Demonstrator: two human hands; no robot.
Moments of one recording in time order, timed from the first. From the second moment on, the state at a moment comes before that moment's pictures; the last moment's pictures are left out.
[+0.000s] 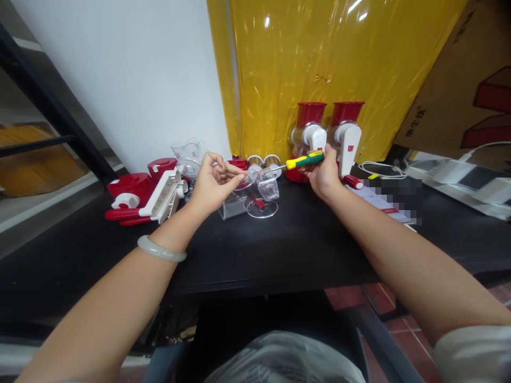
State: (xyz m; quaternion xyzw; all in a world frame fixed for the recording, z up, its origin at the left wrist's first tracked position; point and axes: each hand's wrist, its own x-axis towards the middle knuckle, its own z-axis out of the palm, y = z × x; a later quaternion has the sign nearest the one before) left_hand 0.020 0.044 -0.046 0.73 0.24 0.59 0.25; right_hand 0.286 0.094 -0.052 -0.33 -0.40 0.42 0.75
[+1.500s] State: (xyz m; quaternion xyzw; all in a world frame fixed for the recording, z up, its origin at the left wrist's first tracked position) left_hand 0.019 0.042 -0.046 0.73 0.24 0.58 0.25; right_hand 0.282 0.096 -0.055 -0.36 -0.37 0.42 0.74
